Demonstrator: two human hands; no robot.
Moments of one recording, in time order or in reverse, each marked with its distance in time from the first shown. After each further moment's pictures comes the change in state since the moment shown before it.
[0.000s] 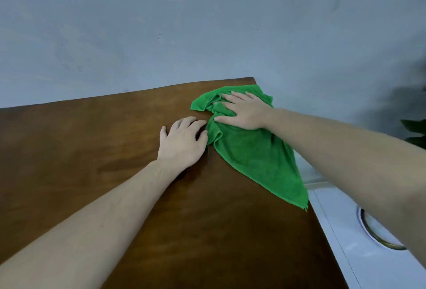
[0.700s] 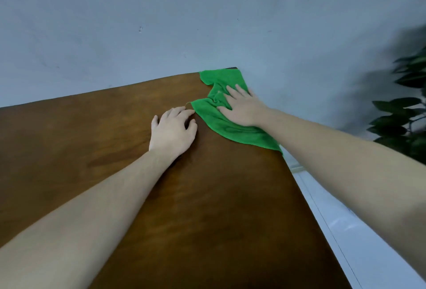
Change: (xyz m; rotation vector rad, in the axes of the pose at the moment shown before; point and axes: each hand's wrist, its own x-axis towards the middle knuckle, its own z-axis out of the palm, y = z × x) left_hand 0.003 -0.001 0.002 -0.020 0.030 0.025; right_hand -0.038 -0.008 0.010 0.073 0.004 0.239
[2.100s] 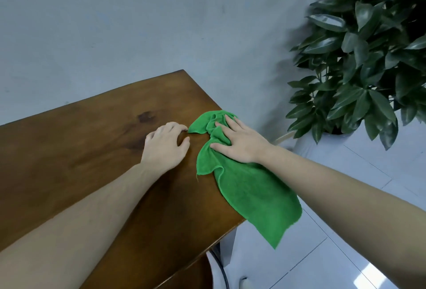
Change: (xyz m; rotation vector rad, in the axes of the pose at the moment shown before) left_hand -0.102 0.023 -0.010 -0.022 -0.082 0.409; right_hand -0.234 -0.046 0.039 0.248 0.050 0.277
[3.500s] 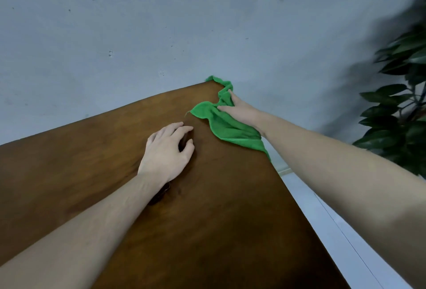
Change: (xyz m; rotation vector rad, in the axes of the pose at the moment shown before) left_hand 0.105 -0.061 0.003 0.041 0.023 -0.214; right_hand 0.272 0.006 -0.034 0.835 -0.135 0.027
